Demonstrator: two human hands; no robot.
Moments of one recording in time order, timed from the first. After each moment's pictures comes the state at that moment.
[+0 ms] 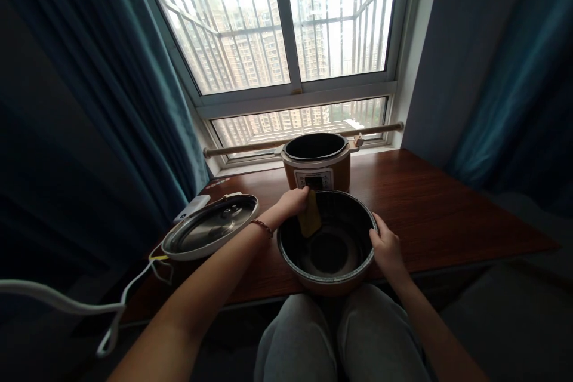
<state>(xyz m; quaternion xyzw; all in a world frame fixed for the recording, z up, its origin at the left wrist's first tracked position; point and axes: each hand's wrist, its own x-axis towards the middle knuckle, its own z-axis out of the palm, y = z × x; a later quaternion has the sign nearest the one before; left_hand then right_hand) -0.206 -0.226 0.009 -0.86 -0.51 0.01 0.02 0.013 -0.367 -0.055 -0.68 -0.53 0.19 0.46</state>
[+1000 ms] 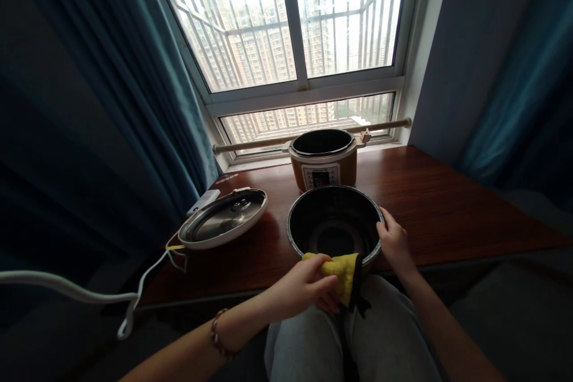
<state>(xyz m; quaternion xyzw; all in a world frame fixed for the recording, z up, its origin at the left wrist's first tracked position) -0.214 -0.427 0.004 -0.58 -0.42 -0.16 -0.67 0.012 -0.370 -0.053 -0.67 -0.51 0.22 0.49</state>
